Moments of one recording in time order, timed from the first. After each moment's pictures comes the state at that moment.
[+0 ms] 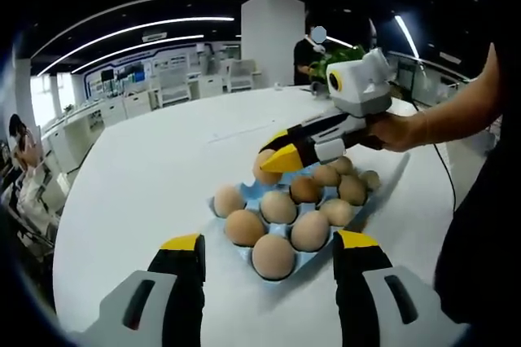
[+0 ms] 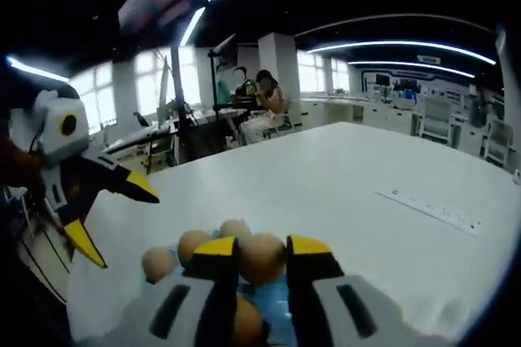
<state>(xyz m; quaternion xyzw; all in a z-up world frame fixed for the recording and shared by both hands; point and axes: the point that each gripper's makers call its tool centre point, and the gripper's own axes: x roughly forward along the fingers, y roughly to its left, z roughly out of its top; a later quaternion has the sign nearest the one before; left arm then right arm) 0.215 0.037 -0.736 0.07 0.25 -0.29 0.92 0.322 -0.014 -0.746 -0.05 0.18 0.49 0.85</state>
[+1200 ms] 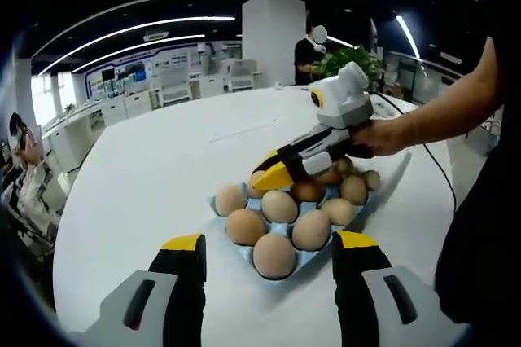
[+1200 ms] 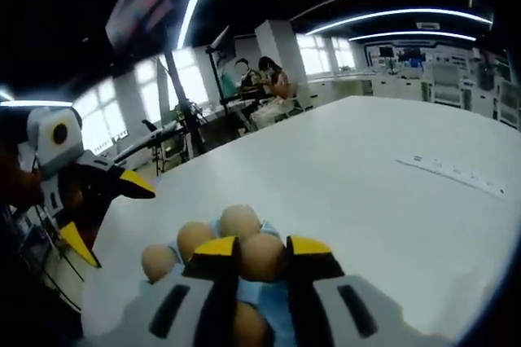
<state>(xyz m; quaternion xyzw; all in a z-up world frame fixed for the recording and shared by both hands) 0.212 0.037 -0.736 0.07 0.25 -0.29 0.92 0.318 -0.006 -0.772 -0.01 0.23 0.52 0.83</state>
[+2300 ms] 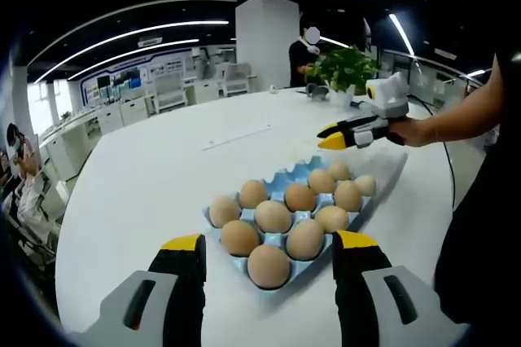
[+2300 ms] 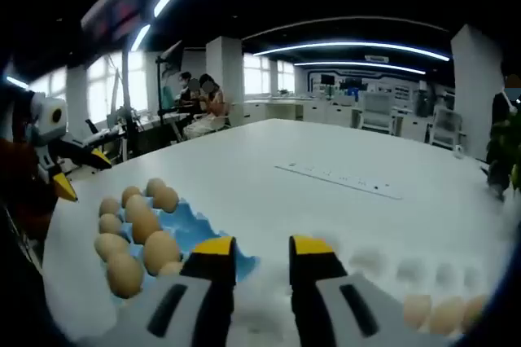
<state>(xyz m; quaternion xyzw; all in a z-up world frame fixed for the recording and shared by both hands) 0.216 0.028 -0.729 0.08 0.24 -0.30 0.92 0.345 -0.214 -0.746 -0.06 0.16 0.29 0.94</state>
